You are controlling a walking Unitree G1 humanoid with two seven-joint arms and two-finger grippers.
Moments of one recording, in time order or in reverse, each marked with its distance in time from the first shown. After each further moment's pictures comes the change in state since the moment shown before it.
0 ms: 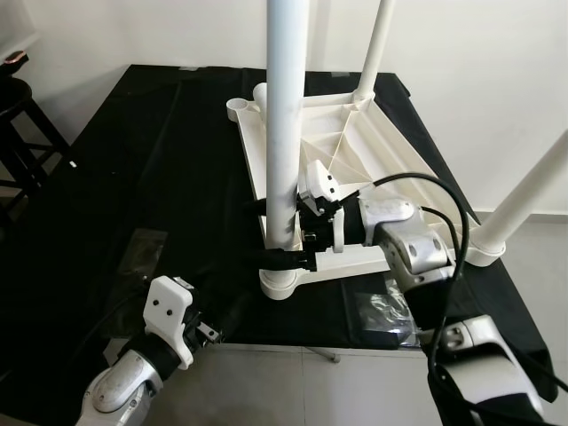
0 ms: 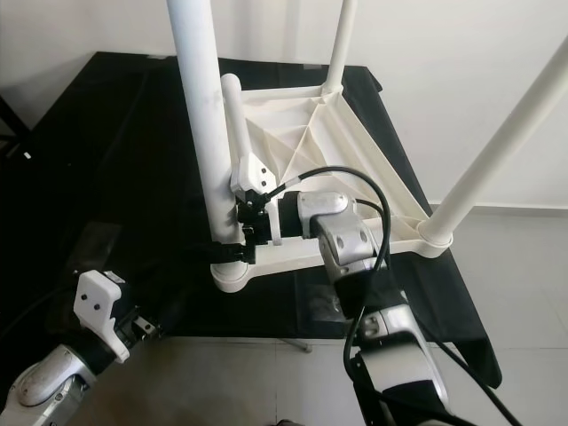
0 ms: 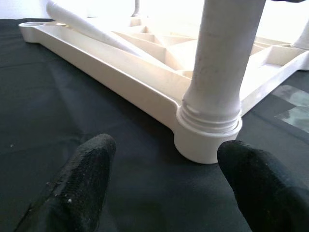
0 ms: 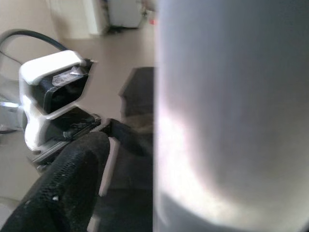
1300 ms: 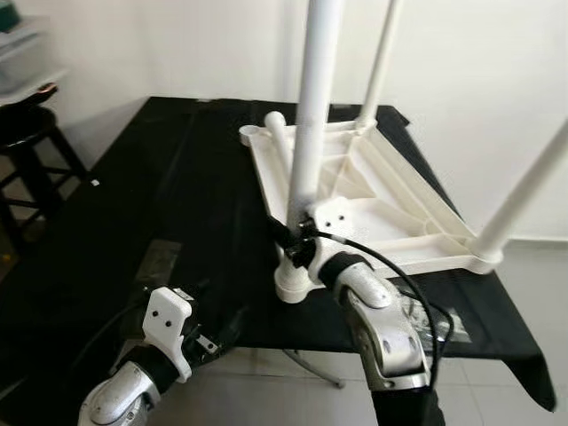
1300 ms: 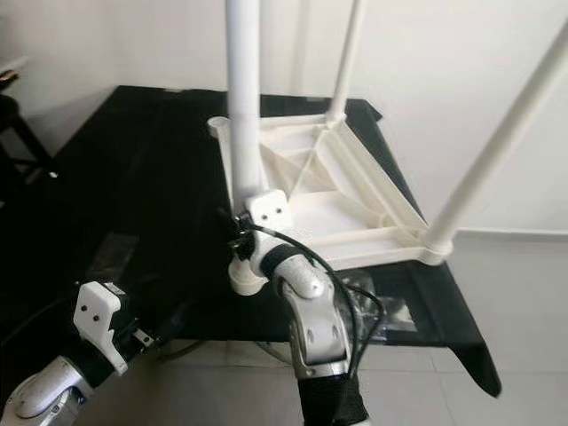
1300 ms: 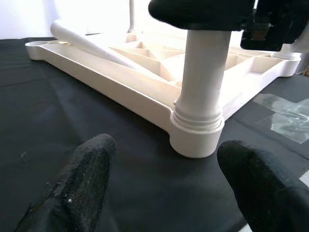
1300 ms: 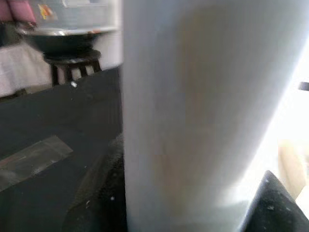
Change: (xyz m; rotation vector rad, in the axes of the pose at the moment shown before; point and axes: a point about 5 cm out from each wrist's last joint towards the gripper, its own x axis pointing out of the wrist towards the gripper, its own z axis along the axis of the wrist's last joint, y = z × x) left arm 0.000 0.000 0.000 -0.013 -0.004 -0.012; right arm 0.021 0.030 -0.036 0.120 -0.014 -1.030
